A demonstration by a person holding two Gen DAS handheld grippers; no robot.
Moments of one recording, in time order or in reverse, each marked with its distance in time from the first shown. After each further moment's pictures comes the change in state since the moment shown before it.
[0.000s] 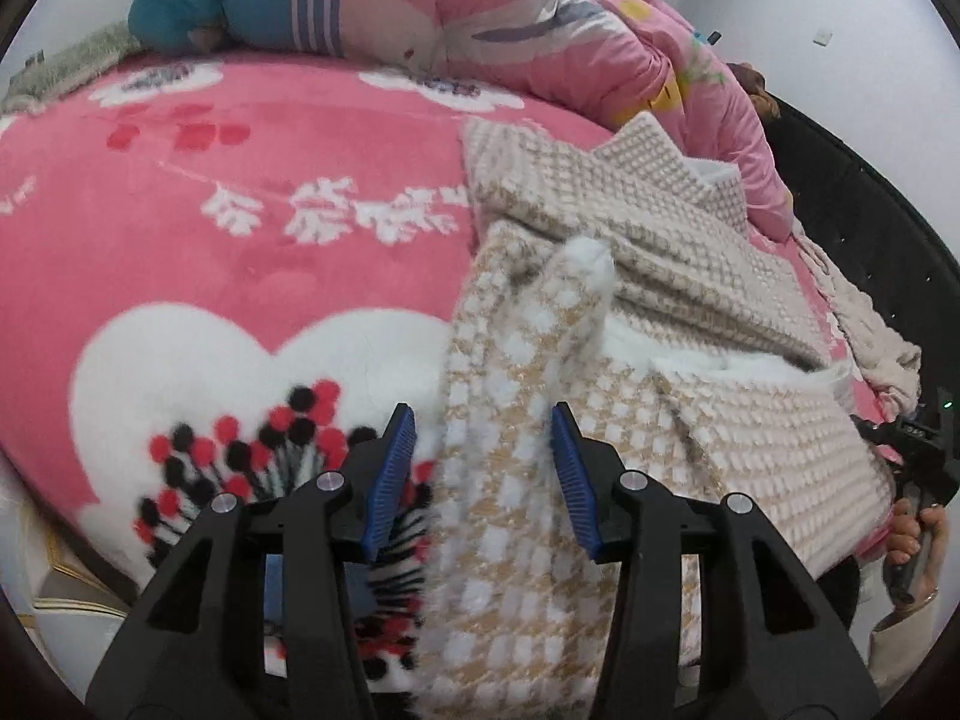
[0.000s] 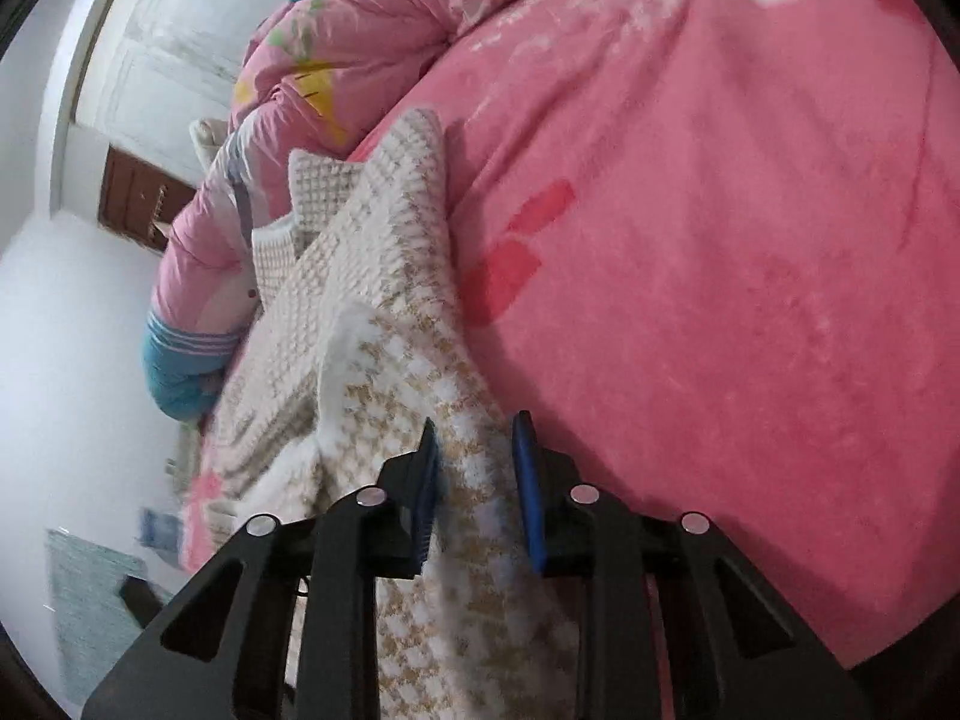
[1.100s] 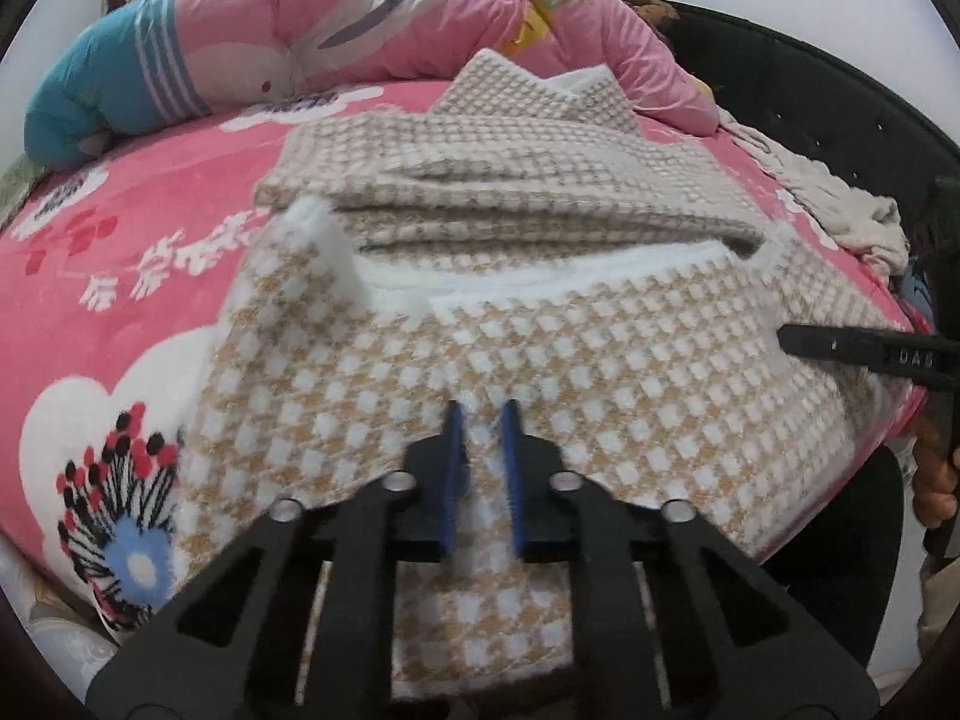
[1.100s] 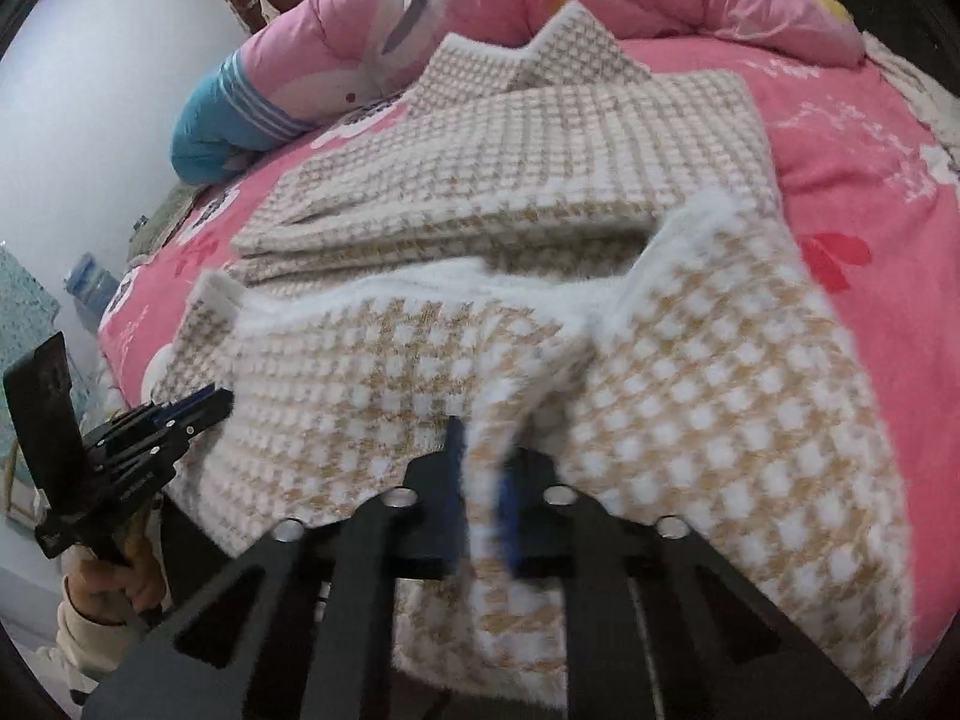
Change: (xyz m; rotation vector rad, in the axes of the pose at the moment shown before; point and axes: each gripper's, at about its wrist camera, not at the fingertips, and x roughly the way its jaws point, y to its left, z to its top) left arm 0.015 -0.104 -0.031 0.310 0.046 -0.026; right arm 0.041 0.121 -0.075 -0.563 0.149 -0.078
